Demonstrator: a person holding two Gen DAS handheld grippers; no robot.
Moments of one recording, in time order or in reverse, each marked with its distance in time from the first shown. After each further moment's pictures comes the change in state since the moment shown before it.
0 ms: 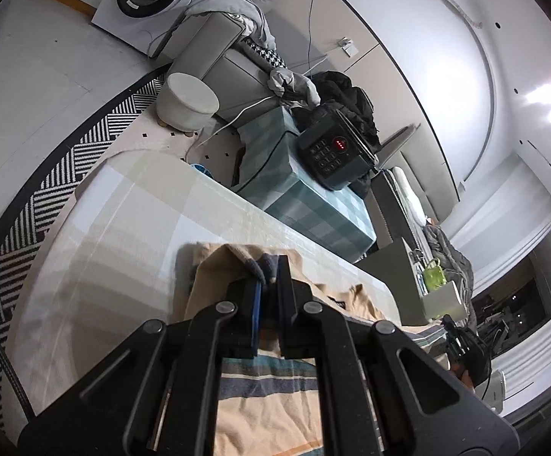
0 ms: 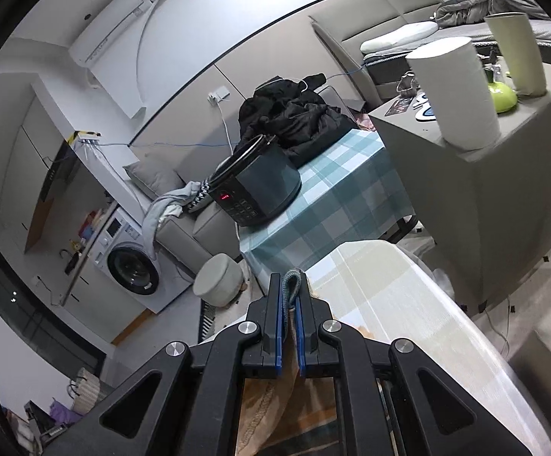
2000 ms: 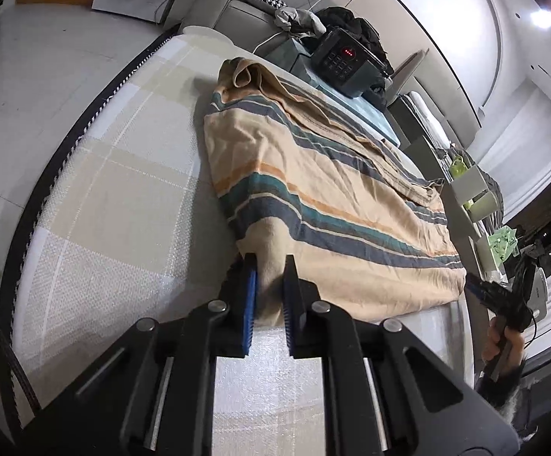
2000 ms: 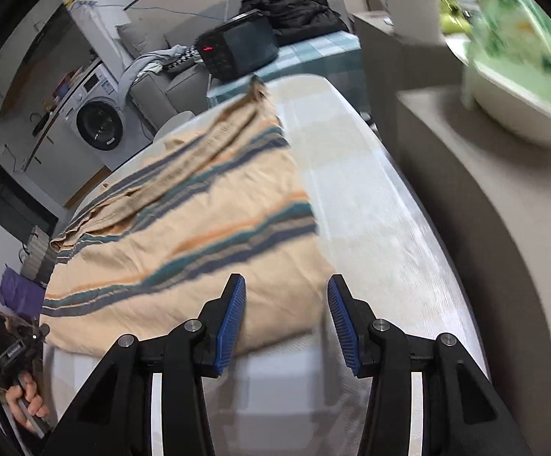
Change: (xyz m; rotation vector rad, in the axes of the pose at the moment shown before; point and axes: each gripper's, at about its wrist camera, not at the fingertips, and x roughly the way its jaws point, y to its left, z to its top) left arm -0.105 0.033 -0.175 0.138 0.200 0.121; right arm -0.119 -0.071 -0.131 -0.248 0.456 -0.157
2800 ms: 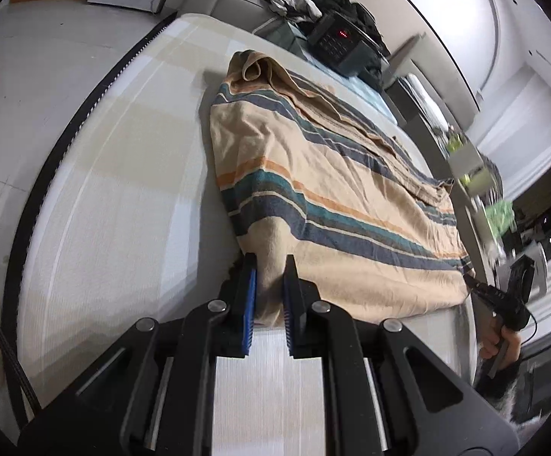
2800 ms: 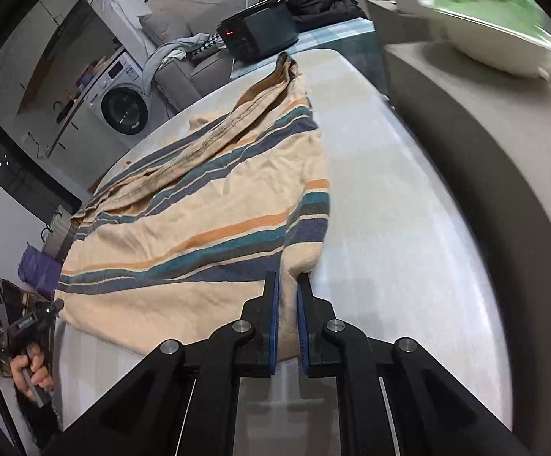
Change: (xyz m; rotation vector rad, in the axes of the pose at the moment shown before) left arm -0.025 -0.001 -0.037 0.035 0.069 0.000; right arm -0.027 -0.014 -0.051 -0.038 0.035 0.095
